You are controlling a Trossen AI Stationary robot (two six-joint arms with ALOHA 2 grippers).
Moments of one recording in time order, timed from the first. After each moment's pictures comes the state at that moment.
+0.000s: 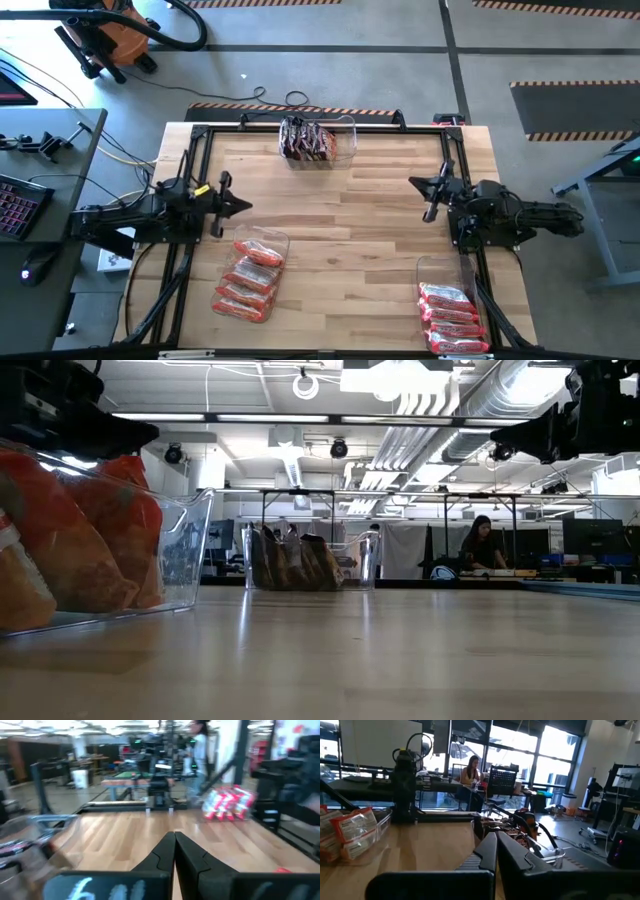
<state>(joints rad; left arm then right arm) 0.16 0.01 0.01 0.05 0.20 0.03 -0.06 0.01 0.07 0.07 0.31 -0.18</state>
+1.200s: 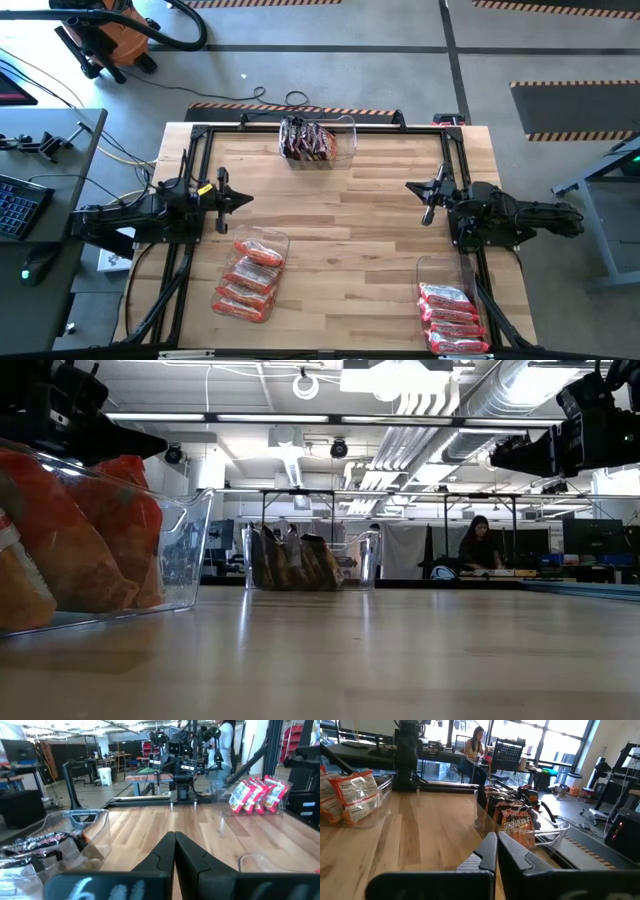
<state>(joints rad) 0.16 0.01 0.01 0.02 0.07 0.09 -0.06 0.01 0.07 -0.08 0.31 -0.17</state>
